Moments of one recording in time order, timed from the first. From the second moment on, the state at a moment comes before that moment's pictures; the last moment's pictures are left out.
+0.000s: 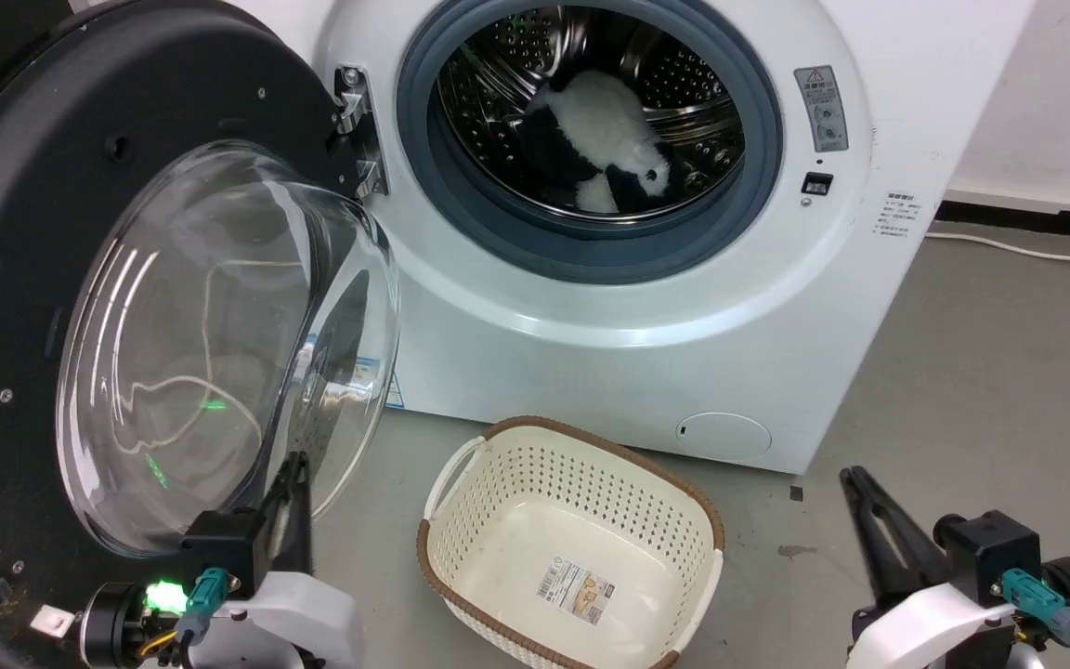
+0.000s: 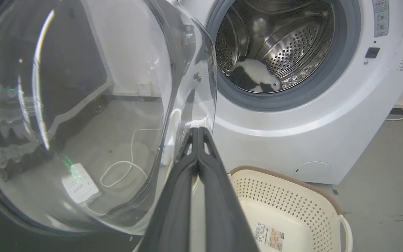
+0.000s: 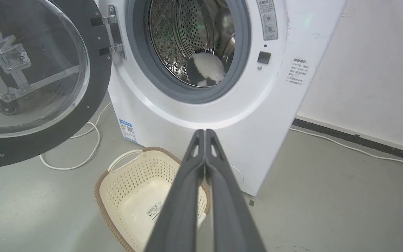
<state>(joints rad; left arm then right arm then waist) -0.01 0.05 0.00 0.00 0.00 0.00 0.00 0.01 -0.05 0.00 0.00 0.01 0.13 0.00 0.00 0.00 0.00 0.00</state>
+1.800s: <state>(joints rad) -0.10 0.05 0.19 -0.37 -0.21 0.09 -0.11 0.04 -0.05 0.02 0.04 0.13 0.13 -0.11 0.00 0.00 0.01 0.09</state>
